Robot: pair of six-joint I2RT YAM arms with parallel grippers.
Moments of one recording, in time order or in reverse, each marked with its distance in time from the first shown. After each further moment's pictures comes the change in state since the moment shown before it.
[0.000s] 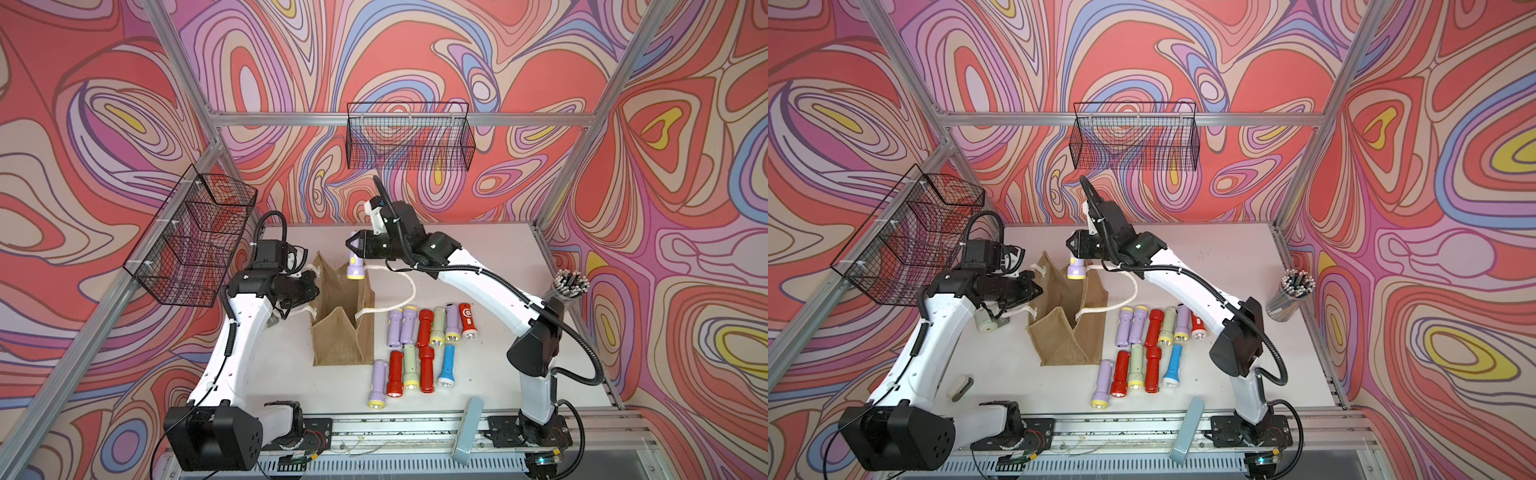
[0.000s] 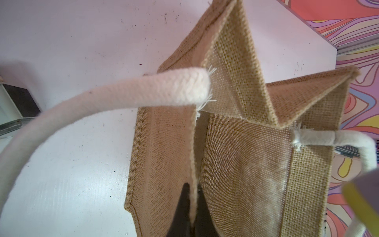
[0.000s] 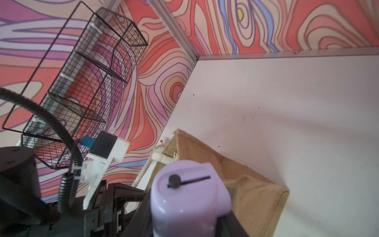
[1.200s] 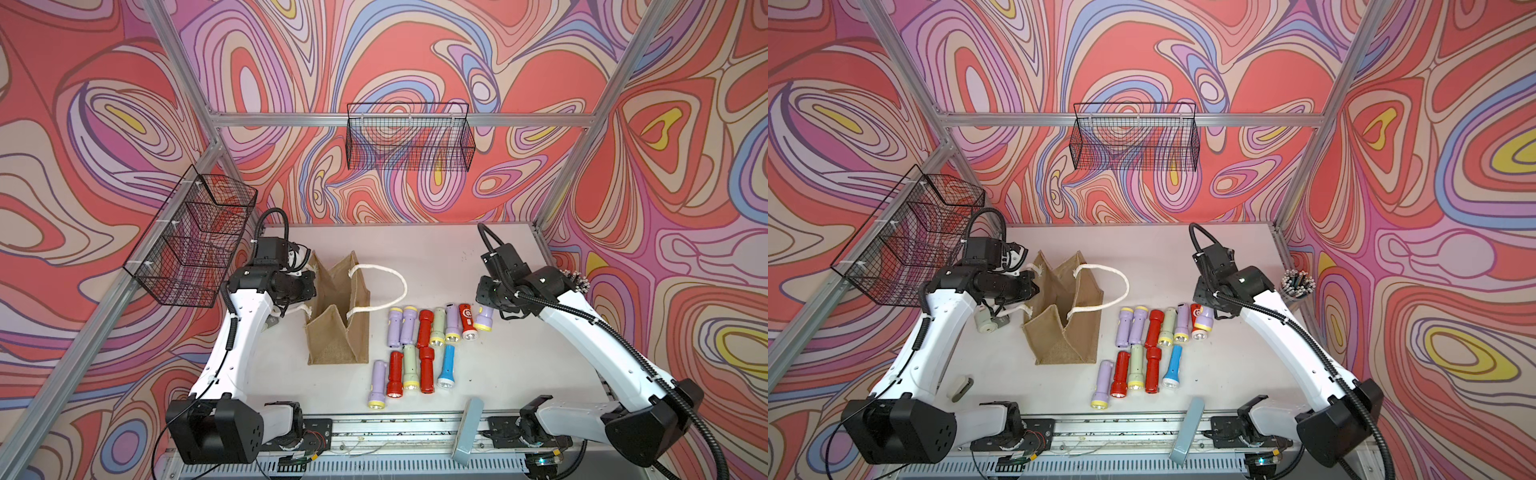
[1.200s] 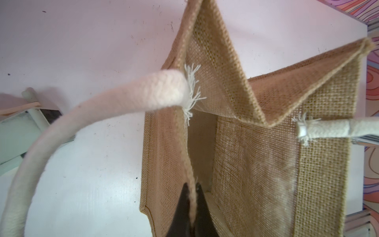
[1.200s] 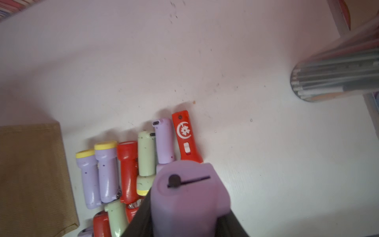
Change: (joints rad) left arm 0.002 0.034 0.031 -0.008 -0.050 0.133; right arm -0.365 -0.725 -0.714 -0.573 0.413 0.075
